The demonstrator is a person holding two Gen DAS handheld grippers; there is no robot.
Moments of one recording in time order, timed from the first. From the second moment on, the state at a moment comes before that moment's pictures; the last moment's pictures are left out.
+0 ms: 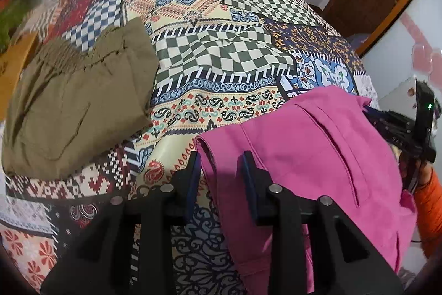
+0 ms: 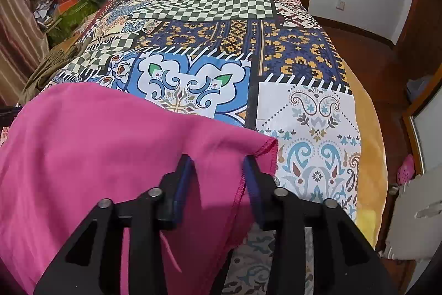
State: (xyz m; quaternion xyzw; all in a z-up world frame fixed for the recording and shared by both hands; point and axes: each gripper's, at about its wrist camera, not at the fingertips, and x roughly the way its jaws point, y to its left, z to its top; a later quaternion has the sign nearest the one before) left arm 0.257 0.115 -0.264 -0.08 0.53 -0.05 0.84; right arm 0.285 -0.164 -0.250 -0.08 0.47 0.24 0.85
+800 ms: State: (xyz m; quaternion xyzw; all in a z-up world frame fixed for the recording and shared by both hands) left arm 0.258 0.112 -0.231 -0.03 0.46 -0.01 0.89; right arm 0.302 -0.165 -0.214 -0.07 0.39 0.20 0.90
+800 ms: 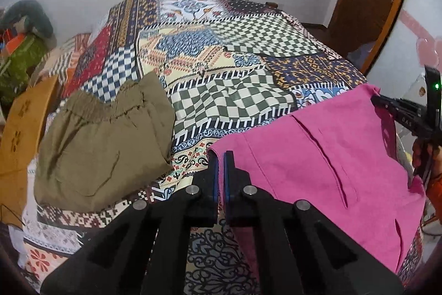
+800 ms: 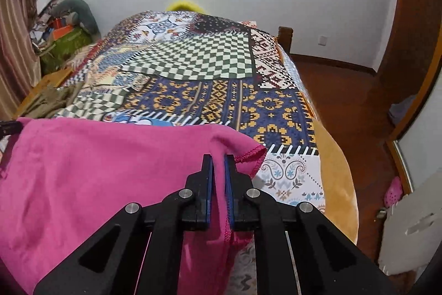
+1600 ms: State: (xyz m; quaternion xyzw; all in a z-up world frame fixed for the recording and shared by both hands) left arm 0.252 0.111 -0.225 -0.02 0.48 0.00 0.88; right arm 0.302 -0.177 -0.209 -0.05 0.44 0.22 0.87
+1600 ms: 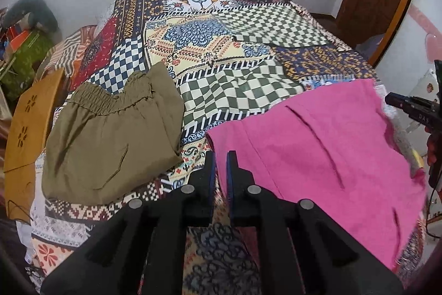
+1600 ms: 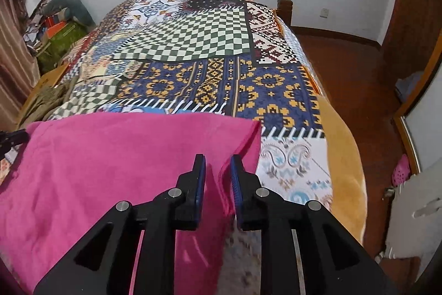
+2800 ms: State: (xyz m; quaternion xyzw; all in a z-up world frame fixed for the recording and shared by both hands) left arm 0.132 0.058 -0.236 0.02 0.50 -0.06 0.86; right arm 0.153 -0.208 -0.239 -0.13 0.51 0.26 0.81
